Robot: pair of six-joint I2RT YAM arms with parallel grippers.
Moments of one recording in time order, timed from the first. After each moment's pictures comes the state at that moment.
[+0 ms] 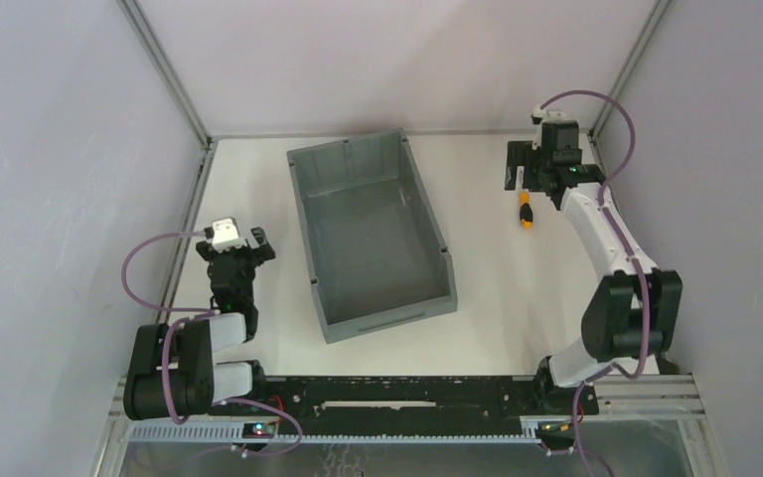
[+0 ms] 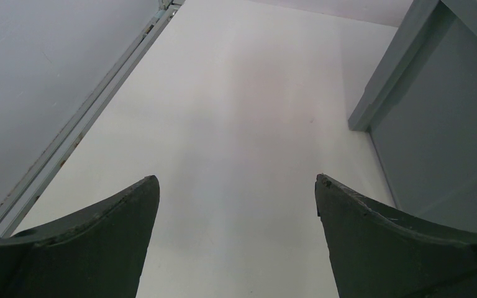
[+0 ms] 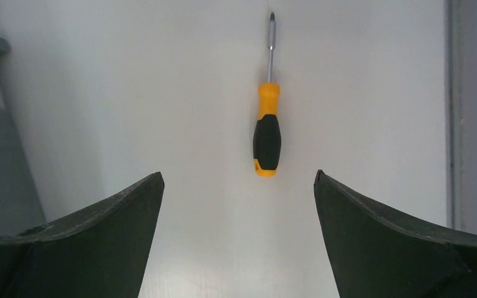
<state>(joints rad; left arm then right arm) 0.08 1.26 0.16 1.03 -0.15 -0.06 0.05 1.50 1.35 -0.50 0.10 0.04</state>
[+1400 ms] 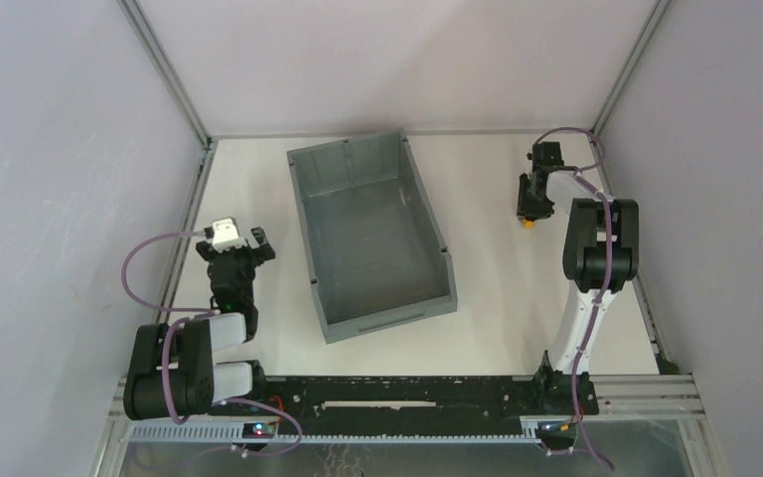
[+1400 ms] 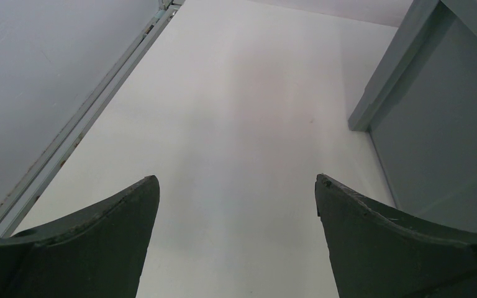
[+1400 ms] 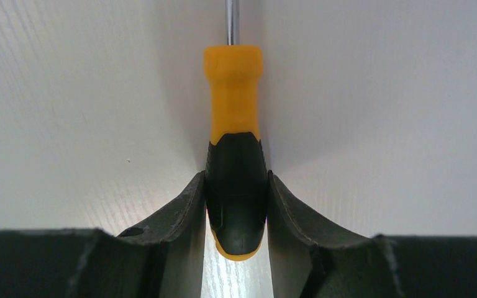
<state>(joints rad) 0.08 1.26 0.16 1.03 -0.15 -0.06 -0.06 2.03 1.44 -0.48 0.06 0.07</state>
